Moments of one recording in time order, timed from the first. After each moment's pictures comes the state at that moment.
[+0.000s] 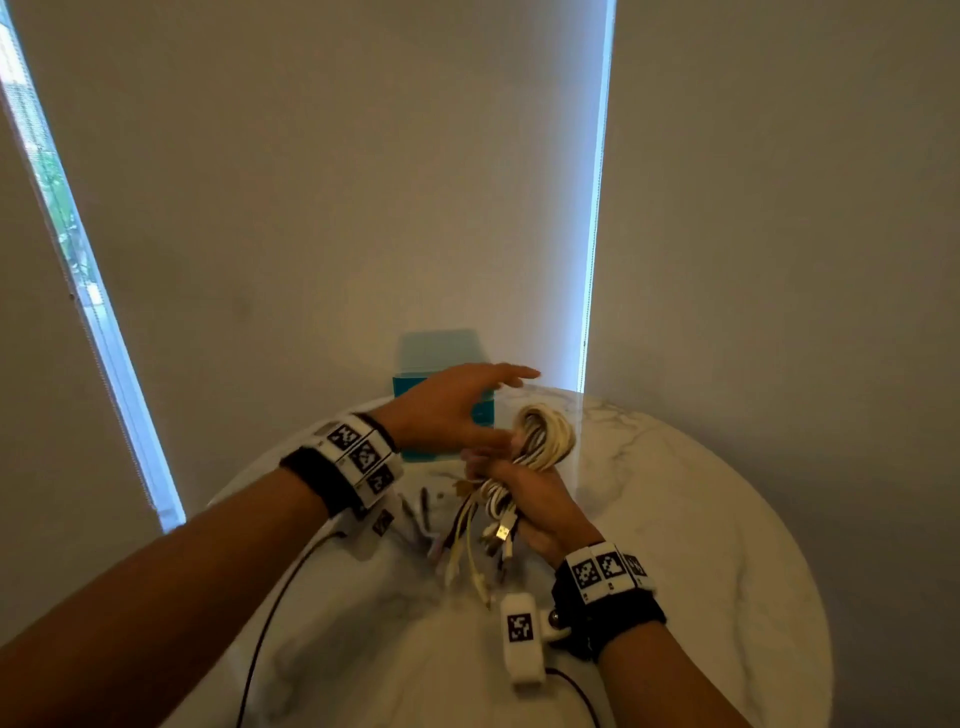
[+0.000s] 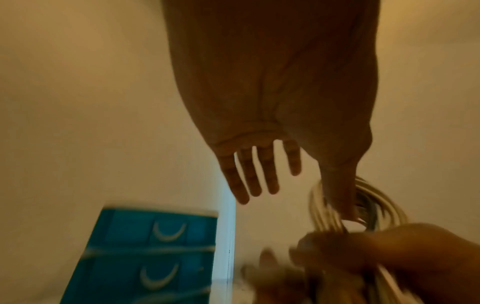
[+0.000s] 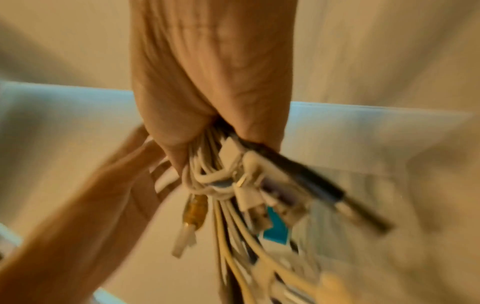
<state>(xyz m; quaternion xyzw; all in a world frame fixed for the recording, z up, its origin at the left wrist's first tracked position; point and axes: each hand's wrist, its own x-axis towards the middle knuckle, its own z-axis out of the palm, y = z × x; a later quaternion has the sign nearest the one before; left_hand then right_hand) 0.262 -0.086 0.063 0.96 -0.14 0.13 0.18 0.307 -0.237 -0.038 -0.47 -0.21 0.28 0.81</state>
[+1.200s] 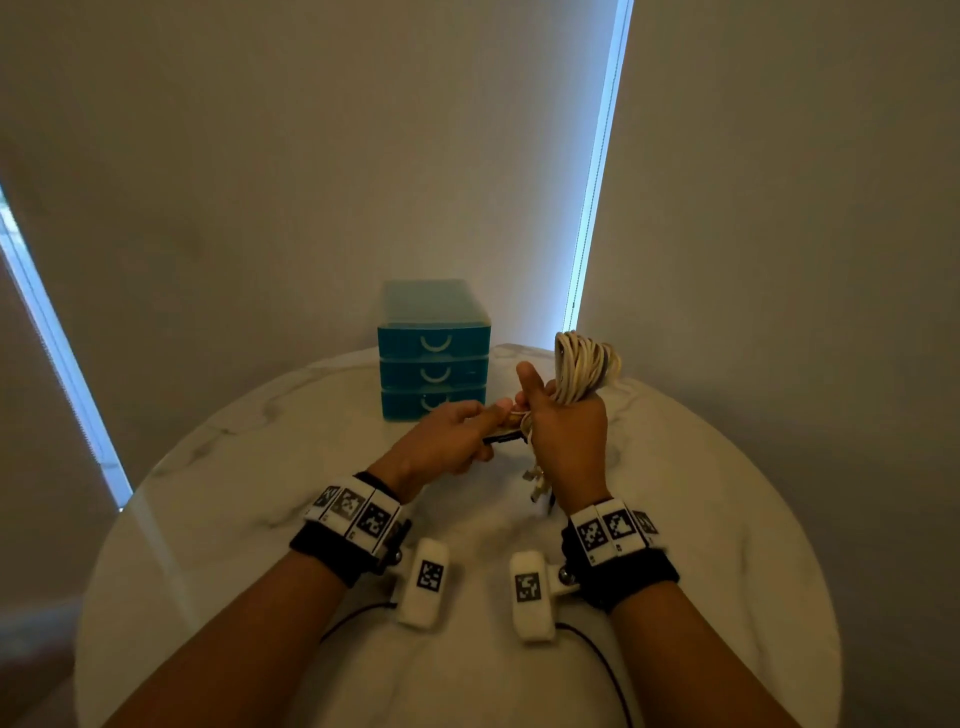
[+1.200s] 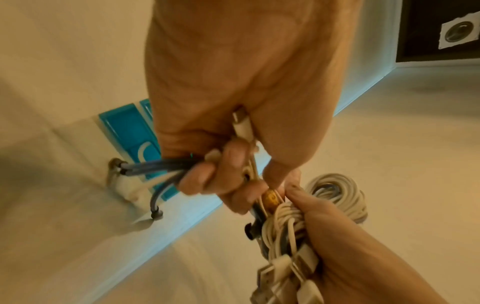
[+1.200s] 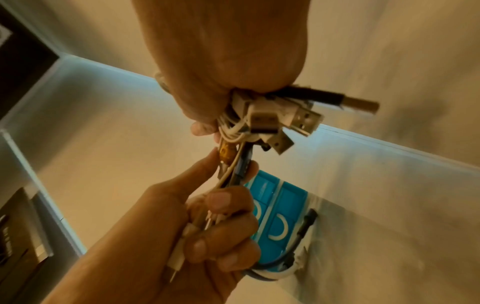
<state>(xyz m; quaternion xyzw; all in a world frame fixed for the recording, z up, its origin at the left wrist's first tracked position) 0.274 -0.090 -0.043 0.82 0.07 0.08 0.56 0.346 -0.232 -0.041 -0.69 -0.15 -0.10 0.70</state>
